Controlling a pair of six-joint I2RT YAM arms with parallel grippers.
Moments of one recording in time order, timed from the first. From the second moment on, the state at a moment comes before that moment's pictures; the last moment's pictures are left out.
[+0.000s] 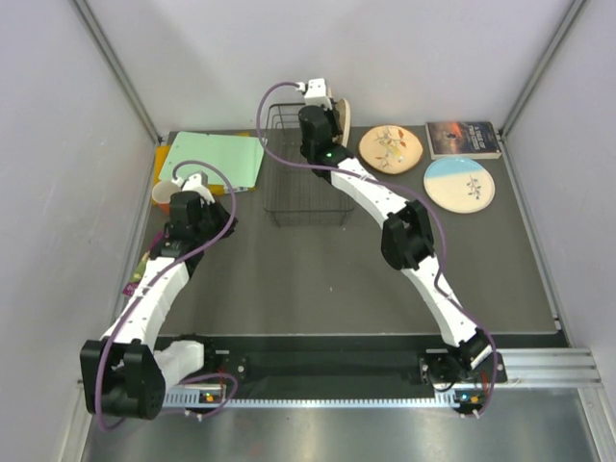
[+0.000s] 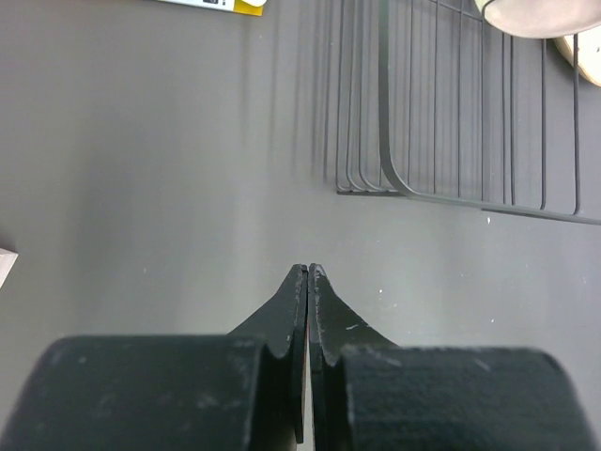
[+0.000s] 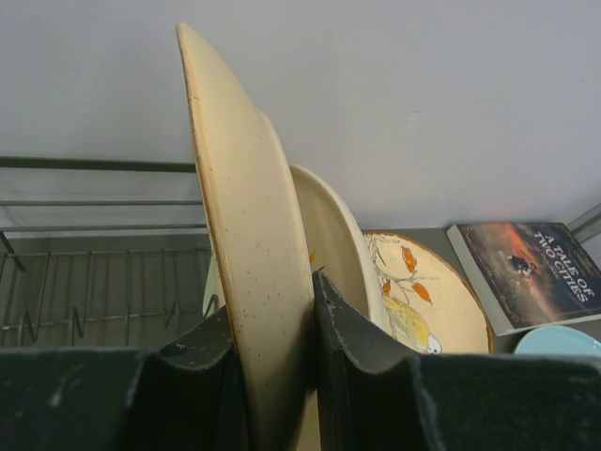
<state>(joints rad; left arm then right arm) -0.08 1.08 0.75 -0.21 0.15 -0.44 0.66 2.58 2.51 0.00 0.89 -0.20</state>
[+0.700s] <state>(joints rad) -0.07 1.09 0.71 -0.17 0.18 -0.47 0.71 2.56 2.47 0.19 0.91 -0.33</state>
